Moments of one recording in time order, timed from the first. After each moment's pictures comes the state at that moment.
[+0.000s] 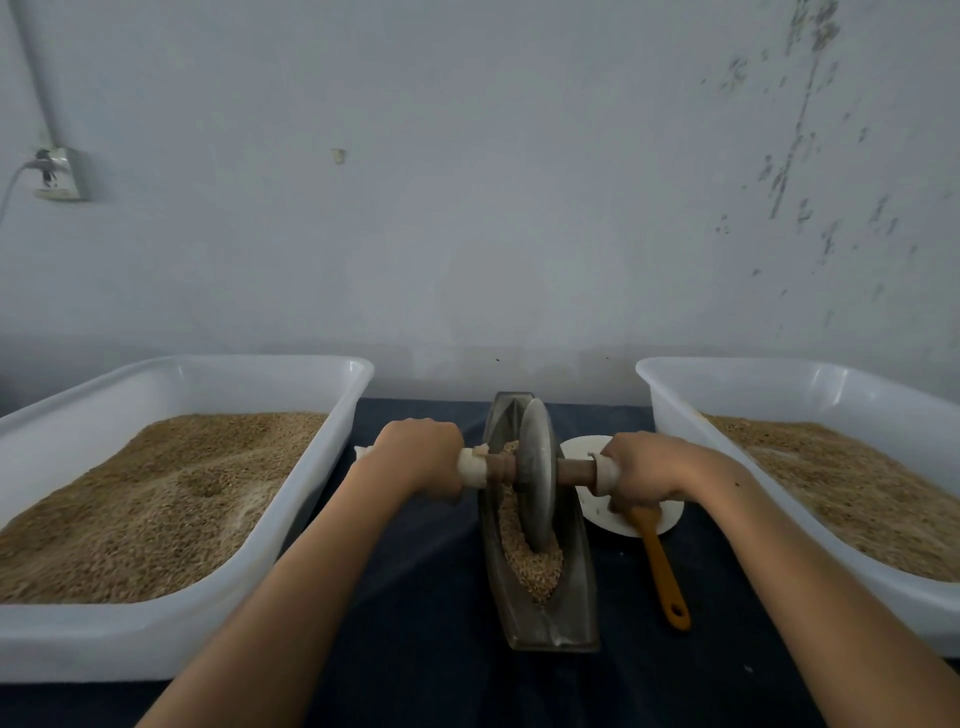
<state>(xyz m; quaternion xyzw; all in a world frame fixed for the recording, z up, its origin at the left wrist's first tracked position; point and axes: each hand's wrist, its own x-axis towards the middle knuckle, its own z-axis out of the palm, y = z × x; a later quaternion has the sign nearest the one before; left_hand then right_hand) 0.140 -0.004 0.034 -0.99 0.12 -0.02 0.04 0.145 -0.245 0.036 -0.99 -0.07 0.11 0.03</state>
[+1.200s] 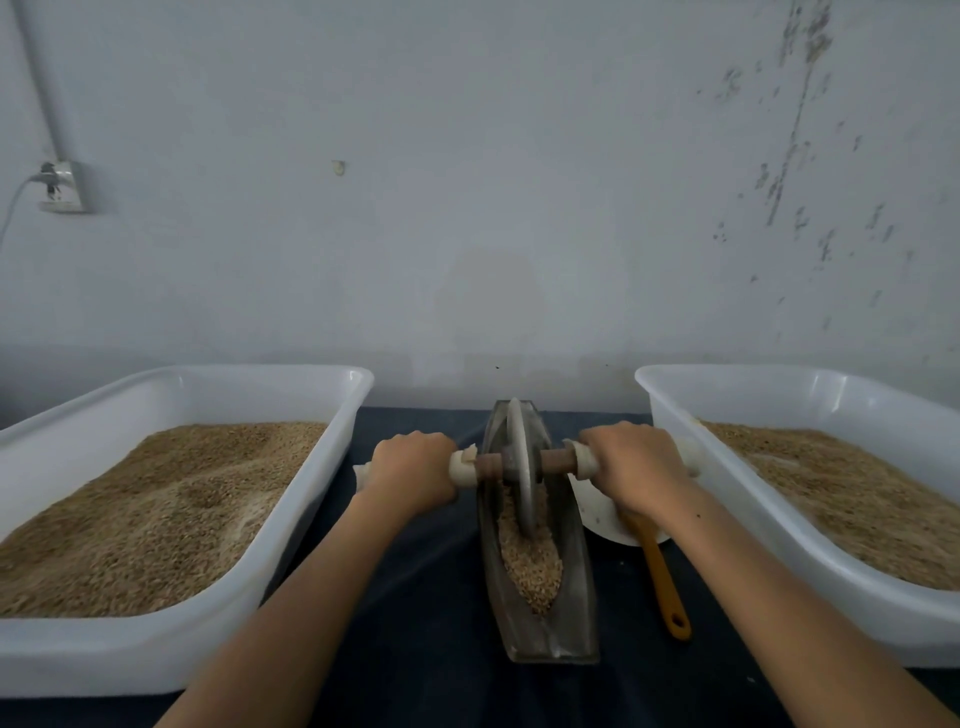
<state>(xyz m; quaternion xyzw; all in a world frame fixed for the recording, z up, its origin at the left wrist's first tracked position) 0.149 0.002 0.012 -0.99 0.09 -0.11 -0.02 0.140 -0.229 0.022 -0.98 -0.11 -0.18 -0.04</state>
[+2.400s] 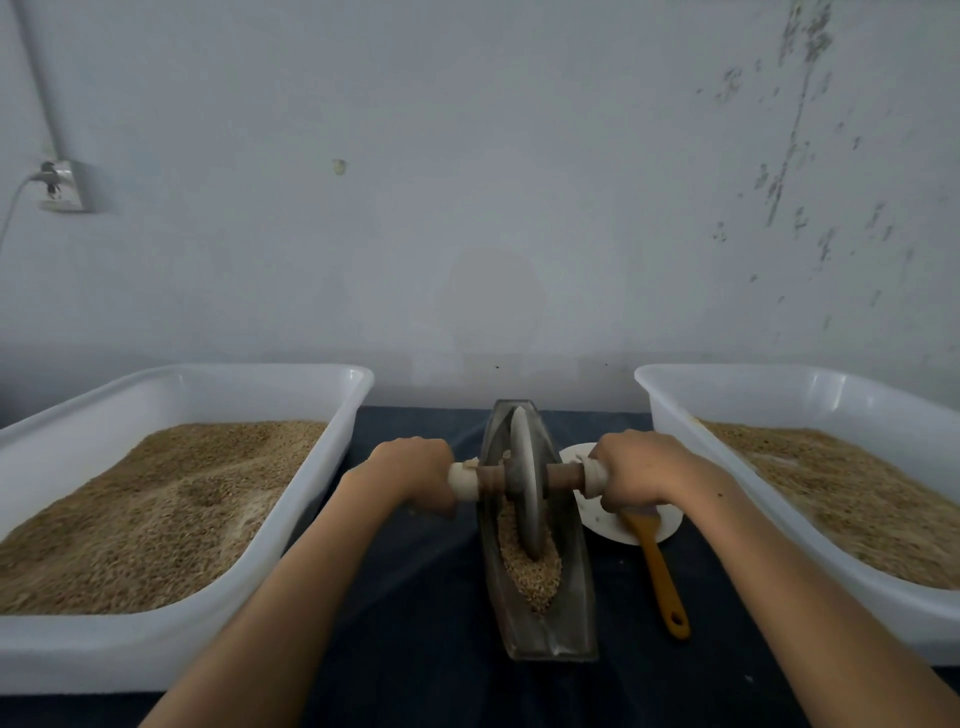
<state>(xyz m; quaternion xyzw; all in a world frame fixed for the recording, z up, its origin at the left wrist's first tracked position) 0.149 0.004 0.026 -0.99 0.11 0.05 -0.02 0.139 -0.233 0.041 -0.99 -0.09 0.04 -0.05</state>
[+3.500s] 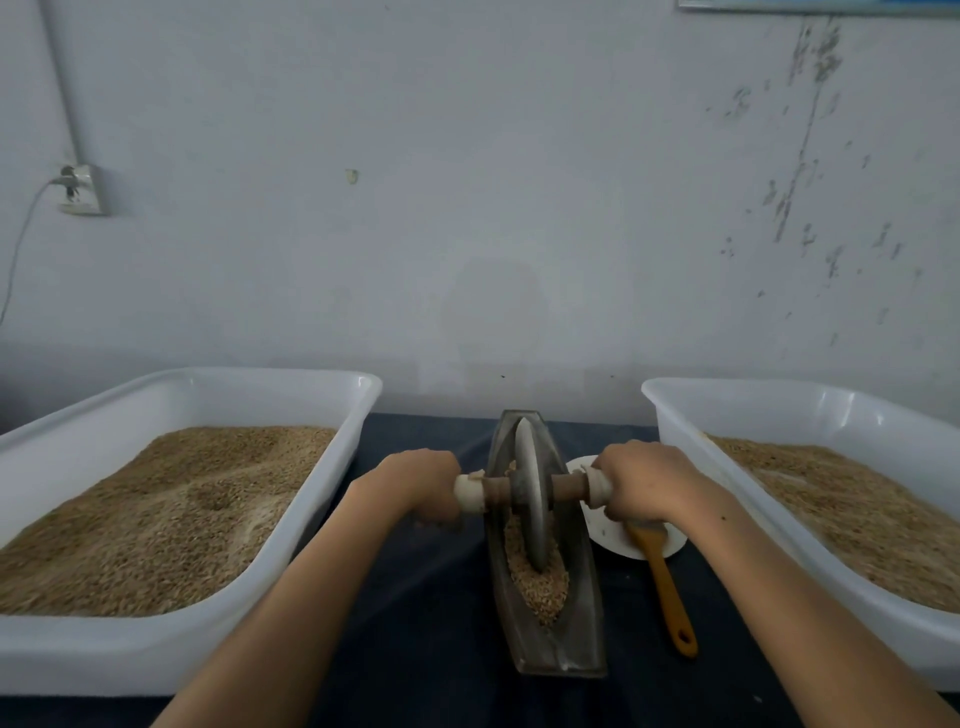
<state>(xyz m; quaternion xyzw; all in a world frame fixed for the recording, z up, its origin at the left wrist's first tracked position) 0.151 0.008 0.022 -0.99 0.11 0.07 -0.05 0.133 -0.227 0.041 -0.99 -0.09 0.00 -0.07</state>
